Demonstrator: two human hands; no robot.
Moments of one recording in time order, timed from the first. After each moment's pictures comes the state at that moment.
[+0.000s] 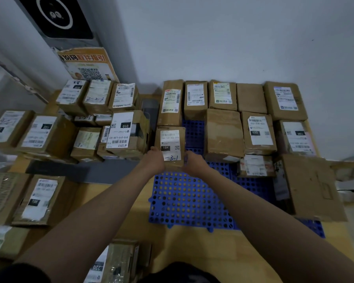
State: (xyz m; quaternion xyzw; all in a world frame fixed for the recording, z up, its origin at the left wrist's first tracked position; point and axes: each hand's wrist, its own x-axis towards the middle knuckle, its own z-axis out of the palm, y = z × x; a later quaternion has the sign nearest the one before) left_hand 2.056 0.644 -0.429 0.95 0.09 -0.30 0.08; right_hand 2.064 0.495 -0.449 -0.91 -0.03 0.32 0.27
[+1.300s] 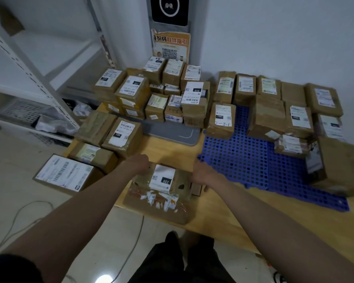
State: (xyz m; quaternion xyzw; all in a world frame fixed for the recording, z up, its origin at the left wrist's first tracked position) left_hand 1.779 0.853 -0.408 0.94 0.11 -0.33 0.02; right_hand 1.810 0.634 -0.406 -0.91 -0.07 0.39 0.13
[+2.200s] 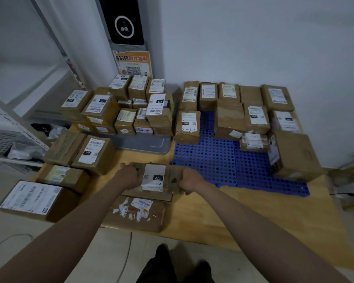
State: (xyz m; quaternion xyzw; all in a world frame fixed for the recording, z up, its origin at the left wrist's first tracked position) left_hand 1.784 0.771 -0.403 0.96 0.09 -0.27 0.03; right_hand 1.806 0.553 -0.403 -0.89 -0.01 0.36 0.28
